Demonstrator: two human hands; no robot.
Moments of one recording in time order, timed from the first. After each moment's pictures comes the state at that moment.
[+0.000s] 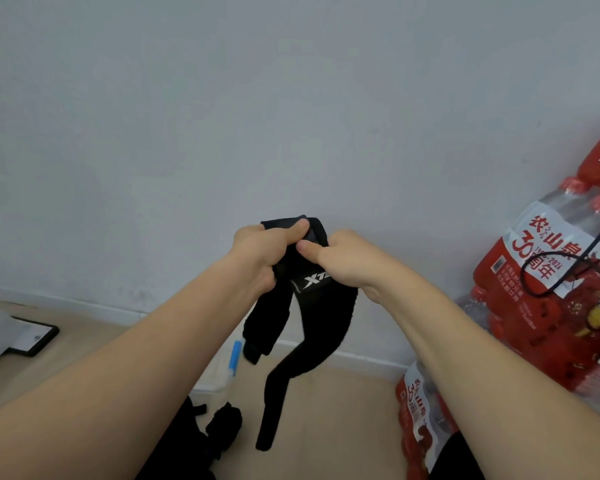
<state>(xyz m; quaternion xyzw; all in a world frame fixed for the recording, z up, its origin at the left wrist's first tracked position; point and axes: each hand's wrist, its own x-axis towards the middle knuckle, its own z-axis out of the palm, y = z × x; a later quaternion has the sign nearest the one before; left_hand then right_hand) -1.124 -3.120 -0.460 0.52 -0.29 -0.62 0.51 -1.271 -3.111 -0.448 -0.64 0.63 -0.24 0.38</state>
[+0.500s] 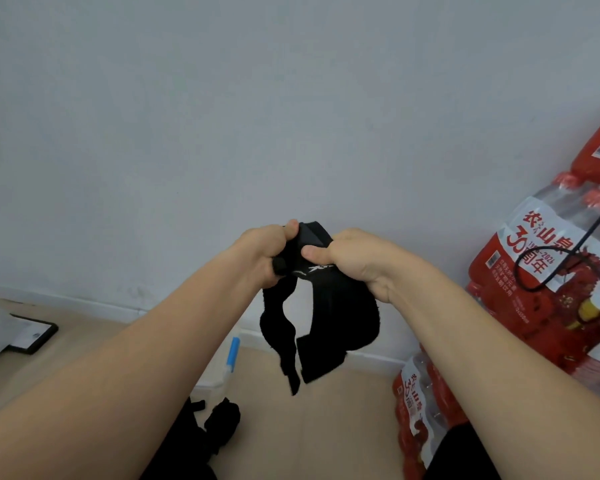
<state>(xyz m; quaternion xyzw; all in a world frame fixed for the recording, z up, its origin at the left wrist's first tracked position) -1.133 -3.126 -0.461 0.55 -0.27 -0.65 0.45 -1.284 -3.105 -0.443 -0.57 0.61 -0.24 0.50</state>
